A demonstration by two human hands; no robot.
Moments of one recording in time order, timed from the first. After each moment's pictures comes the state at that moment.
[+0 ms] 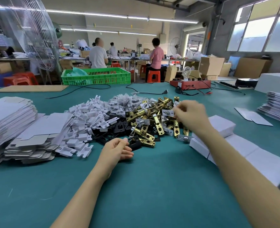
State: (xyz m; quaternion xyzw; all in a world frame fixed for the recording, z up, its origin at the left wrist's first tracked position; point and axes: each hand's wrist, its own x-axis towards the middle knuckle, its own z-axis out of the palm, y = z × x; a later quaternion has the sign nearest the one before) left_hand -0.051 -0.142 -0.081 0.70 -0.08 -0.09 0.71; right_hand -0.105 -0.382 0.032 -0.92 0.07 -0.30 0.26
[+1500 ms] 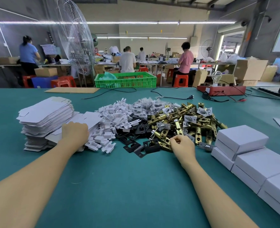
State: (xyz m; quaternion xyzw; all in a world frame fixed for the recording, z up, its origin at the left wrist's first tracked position) left_hand 0.015 0.017 -0.026 0.98 0.03 0.14 -0.15; right_hand -0.057 -0.336 -0.085 -0.87 0.14 -0.22 0.42
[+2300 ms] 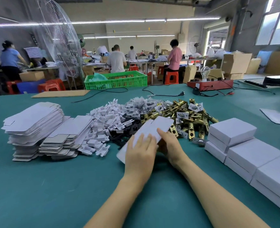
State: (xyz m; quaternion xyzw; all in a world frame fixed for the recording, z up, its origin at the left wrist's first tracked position) left_hand -0.096 -0.173 -0.074 0.84 -0.29 0.44 0.11; right_hand -0.082 -0.304 -0.061 -0.61 -0.04 -0.08 0.79
